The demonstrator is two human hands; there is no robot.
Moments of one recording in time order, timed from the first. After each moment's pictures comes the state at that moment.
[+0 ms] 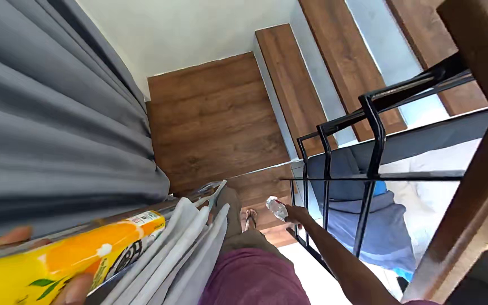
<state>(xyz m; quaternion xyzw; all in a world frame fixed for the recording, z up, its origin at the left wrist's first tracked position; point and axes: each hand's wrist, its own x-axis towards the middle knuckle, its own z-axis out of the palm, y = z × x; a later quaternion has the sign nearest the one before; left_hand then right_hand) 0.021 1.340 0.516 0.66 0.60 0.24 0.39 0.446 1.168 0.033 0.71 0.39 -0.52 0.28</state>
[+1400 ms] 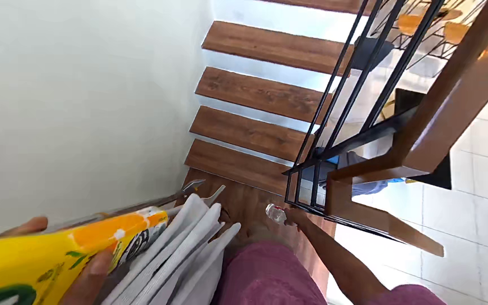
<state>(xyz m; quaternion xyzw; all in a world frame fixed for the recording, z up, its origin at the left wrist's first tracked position) 0.481 1.985 0.780 0.84 0.03 0.24 0.49 0.622 1.532 0.359 0.80 0.03 -0.60 0.00</state>
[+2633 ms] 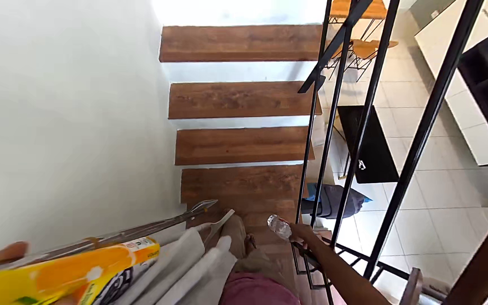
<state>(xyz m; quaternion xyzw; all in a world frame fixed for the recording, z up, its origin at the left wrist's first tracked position) 1.231 2.081 1.042 0.84 -0.16 0.02 0.52 1.155 1.574 0.610 0.77 -0.17 -0.61 -0.10</state>
